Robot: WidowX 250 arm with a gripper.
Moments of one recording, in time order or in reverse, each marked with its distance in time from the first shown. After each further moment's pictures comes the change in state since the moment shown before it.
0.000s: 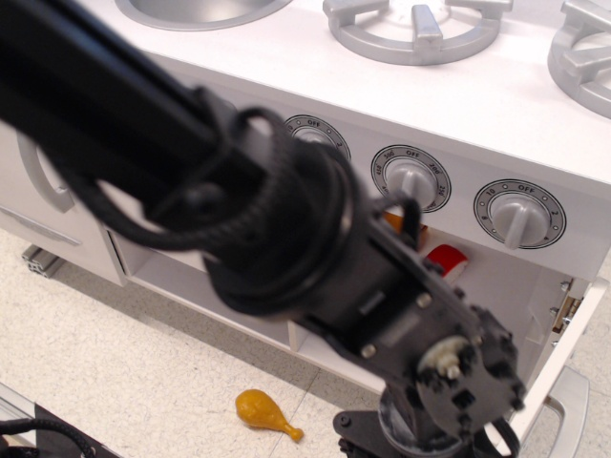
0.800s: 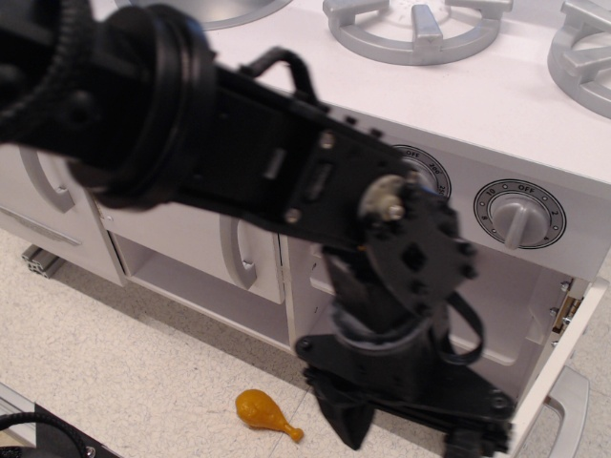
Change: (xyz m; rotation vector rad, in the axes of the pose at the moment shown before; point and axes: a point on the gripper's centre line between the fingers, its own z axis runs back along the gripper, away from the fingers) arm 0.015 0.014 0.048 -0.058 0.030 0.035
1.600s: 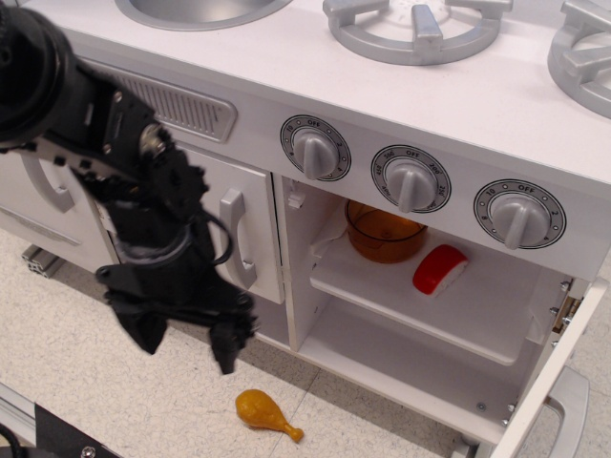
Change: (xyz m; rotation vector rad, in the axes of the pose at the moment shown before) arm 0.025 0.157 -0.005 0.189 -0.028 0.175
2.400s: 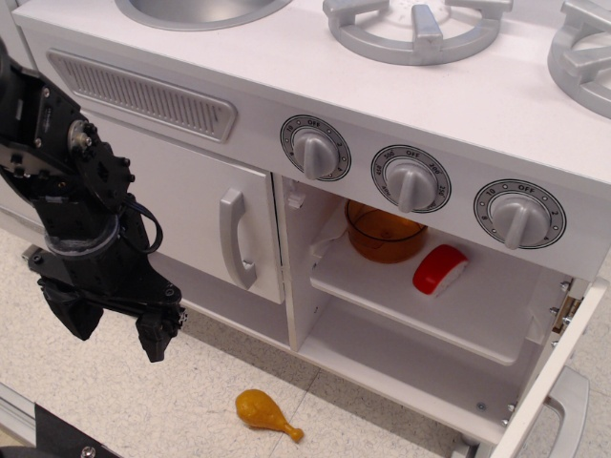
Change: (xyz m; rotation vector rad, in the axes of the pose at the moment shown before) arm -0.003 0.067 -0.005 0.100 -0.006 0.003
